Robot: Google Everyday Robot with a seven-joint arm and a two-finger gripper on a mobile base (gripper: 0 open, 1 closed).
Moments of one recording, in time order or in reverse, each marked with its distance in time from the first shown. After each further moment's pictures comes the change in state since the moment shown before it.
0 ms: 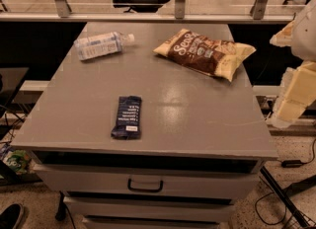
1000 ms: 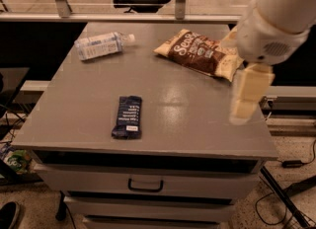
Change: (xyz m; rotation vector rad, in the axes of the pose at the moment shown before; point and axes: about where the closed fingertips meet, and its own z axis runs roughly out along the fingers) arm -0.073 0.002 0.038 -0.064 -0.031 -0.203
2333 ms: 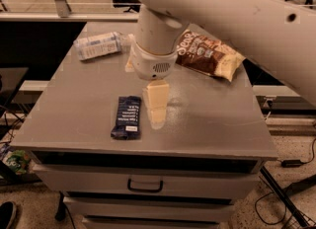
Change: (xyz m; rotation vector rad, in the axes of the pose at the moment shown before) arm -0.155 -0.012 0.117 -0.168 -0.090 -0.424
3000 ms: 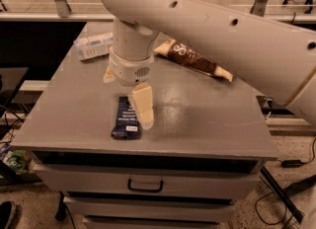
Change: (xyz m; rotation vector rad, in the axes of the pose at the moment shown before) arm -0.031 -0.020 0.040 -0.085 -0.001 -0.243
